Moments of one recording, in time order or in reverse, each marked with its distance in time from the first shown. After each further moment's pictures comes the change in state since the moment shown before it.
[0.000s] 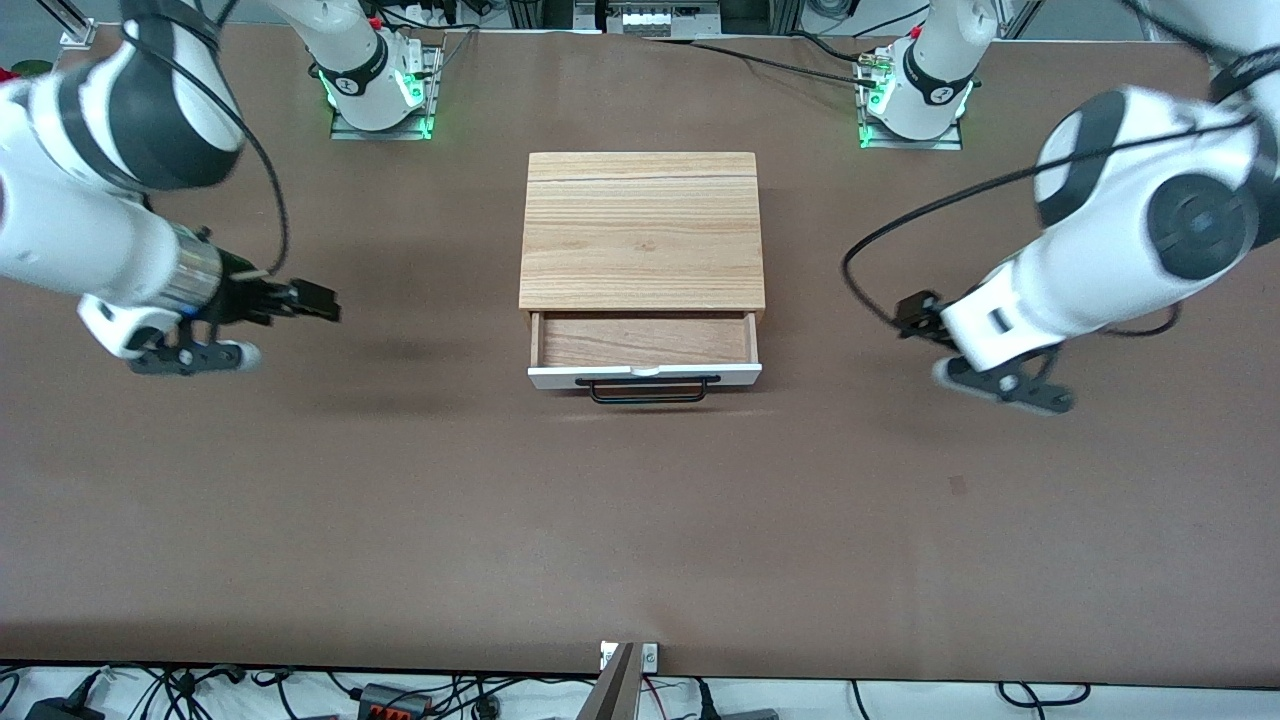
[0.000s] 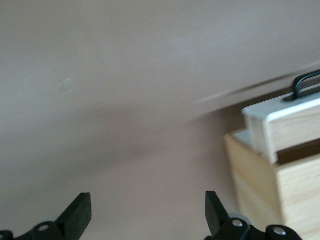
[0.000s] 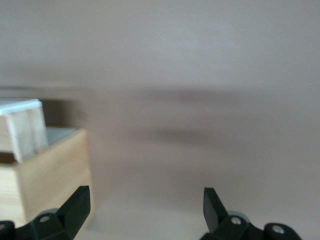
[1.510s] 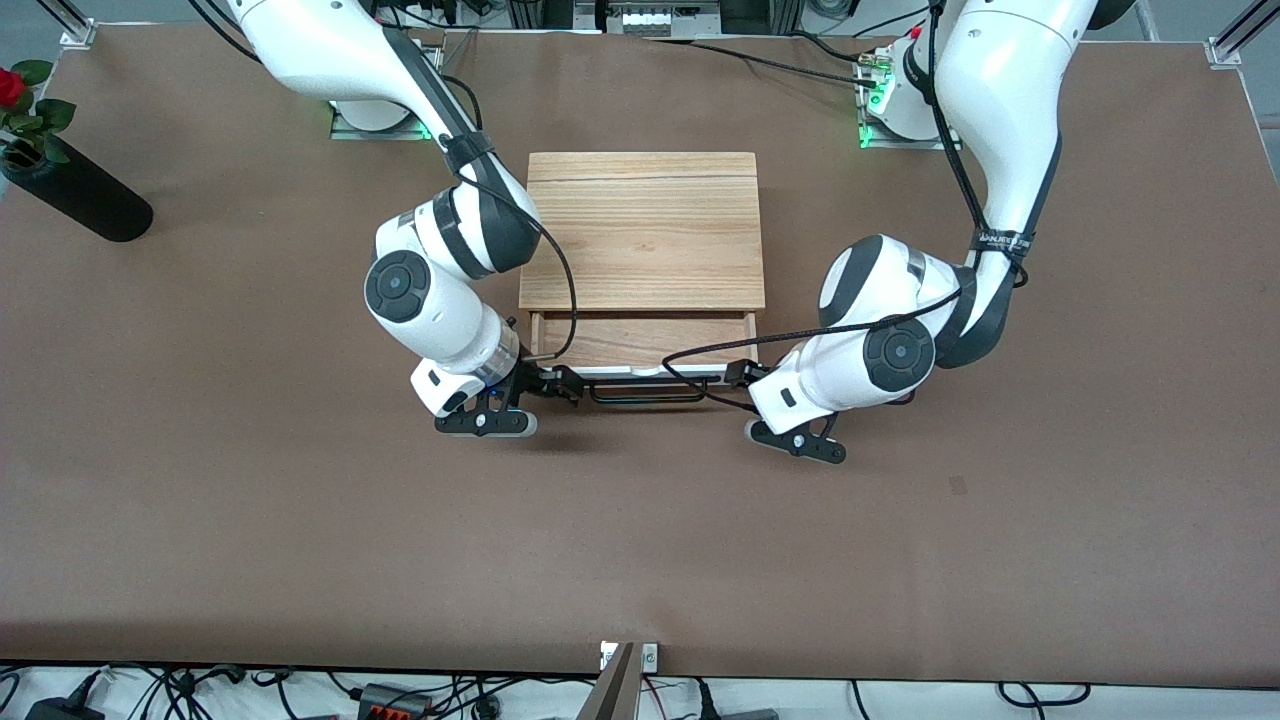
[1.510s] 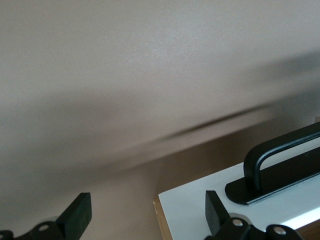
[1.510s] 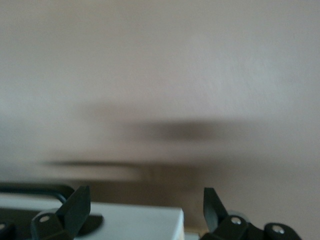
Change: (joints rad) left arm -0.169 0.277 -0.004 0.014 -0.115 0.304 -0.114; right arm 0.343 0.361 0.002 0.118 0.068 0.467 0.321
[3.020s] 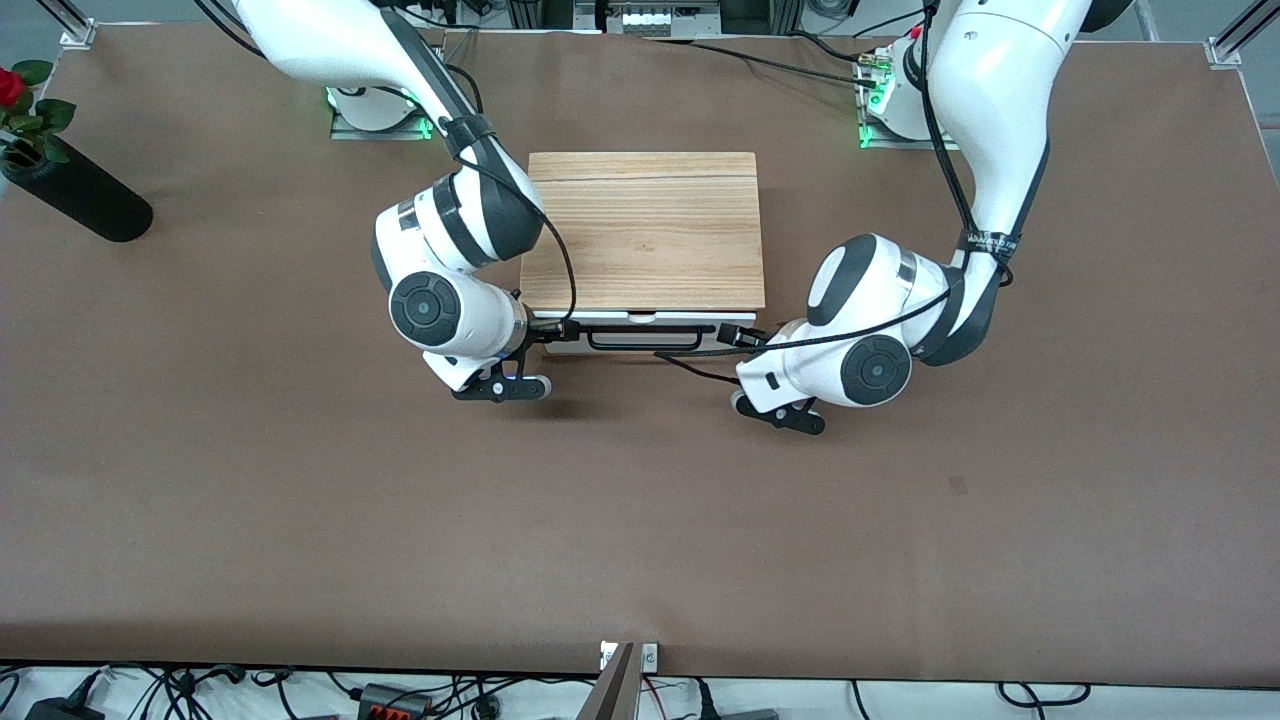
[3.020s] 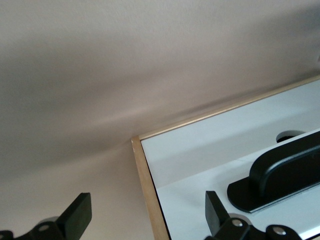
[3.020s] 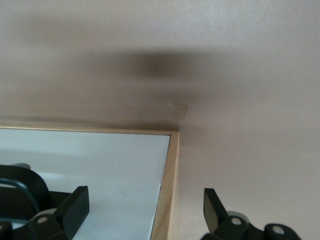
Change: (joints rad) left arm -0.009 0.011 -0.014 -0.003 -0.077 -0.236 0.001; right arm 0.016 -0.019 -0.001 0.020 0.001 -0.378 0.001
